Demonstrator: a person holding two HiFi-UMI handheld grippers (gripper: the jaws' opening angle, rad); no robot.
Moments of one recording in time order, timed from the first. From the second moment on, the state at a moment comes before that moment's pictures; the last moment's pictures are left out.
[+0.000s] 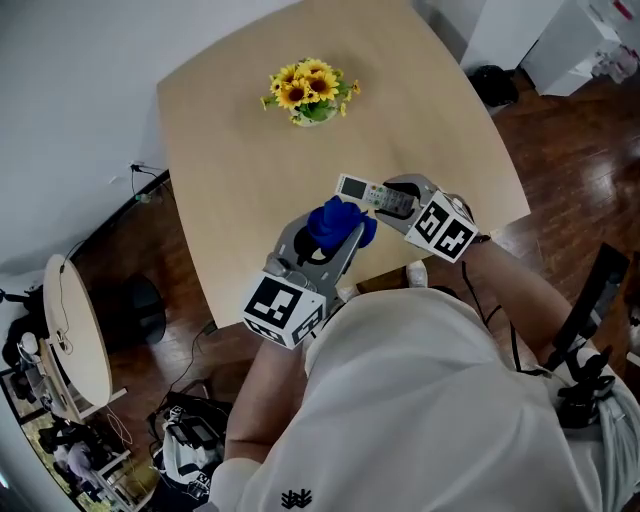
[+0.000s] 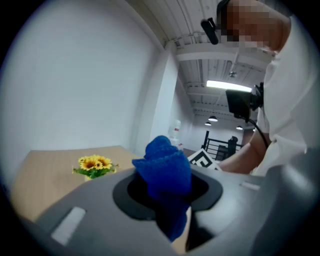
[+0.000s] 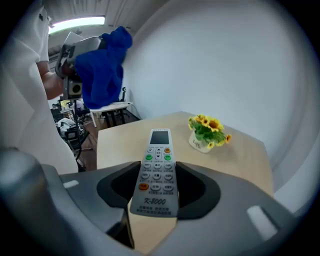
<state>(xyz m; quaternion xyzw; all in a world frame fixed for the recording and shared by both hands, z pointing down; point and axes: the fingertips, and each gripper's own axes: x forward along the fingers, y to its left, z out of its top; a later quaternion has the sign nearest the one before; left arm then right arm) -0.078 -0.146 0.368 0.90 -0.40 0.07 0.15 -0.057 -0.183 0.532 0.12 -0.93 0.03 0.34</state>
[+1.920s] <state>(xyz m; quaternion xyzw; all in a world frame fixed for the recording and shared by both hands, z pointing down) -0.048 -0.139 0.357 0.92 -0.36 0.05 0.13 -0.089 -0.125 0.441 0.08 -0.94 -0.02 0.32</state>
